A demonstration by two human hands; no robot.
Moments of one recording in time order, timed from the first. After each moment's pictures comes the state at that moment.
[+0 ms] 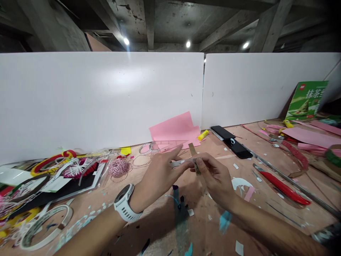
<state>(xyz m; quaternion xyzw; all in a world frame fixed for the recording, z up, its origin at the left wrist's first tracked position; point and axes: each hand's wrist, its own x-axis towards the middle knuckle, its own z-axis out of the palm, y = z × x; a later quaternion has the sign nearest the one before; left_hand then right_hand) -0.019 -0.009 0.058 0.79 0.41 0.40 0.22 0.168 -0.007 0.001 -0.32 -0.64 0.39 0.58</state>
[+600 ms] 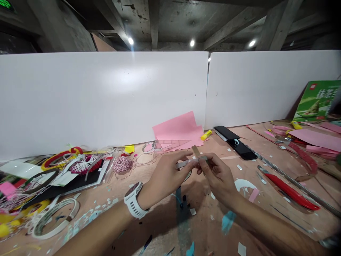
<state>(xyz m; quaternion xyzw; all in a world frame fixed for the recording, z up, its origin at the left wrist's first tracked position) -0.009 -0.009 0.049 0.78 0.41 0.41 0.24 0.171 0.000 -0.007 -0.34 -0.63 0.39 0.58</state>
